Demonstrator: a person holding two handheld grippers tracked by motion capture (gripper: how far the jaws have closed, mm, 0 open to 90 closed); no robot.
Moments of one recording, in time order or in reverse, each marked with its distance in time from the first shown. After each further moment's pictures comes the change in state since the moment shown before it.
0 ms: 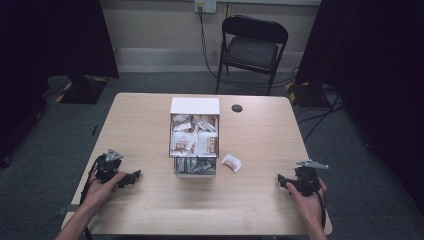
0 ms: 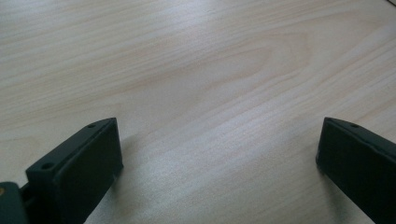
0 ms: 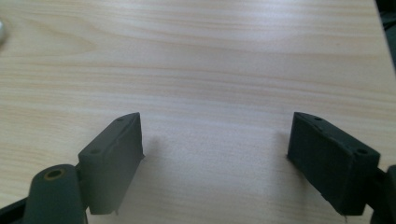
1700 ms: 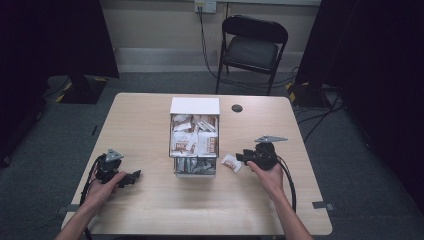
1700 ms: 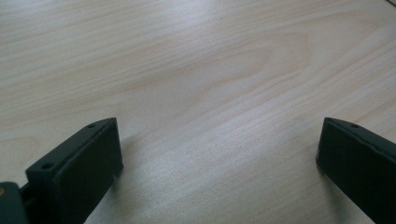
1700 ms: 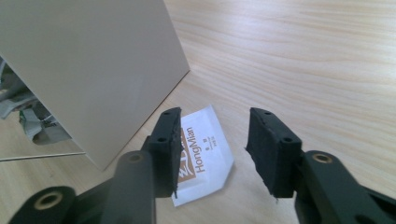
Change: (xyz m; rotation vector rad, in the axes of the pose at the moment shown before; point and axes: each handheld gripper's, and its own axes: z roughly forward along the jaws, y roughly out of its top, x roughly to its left) left arm 0.000 0.000 0.000 -0.002 0.000 -0.004; right arm 0.095 0.080 0.042 -0.077 0.469 -0.159
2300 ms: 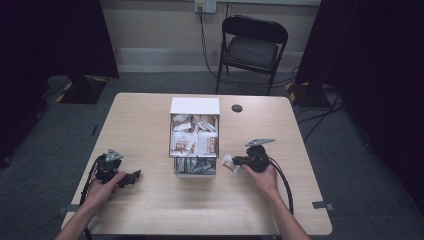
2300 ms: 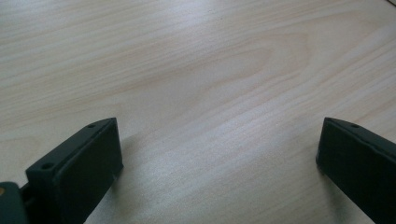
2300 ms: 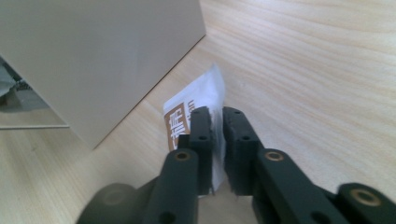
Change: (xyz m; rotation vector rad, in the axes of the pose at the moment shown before) left arm 0.000 0.000 0.000 0.000 0.000 0.001; right arm 0.004 -0.009 0.028 0.109 0.038 -0.072
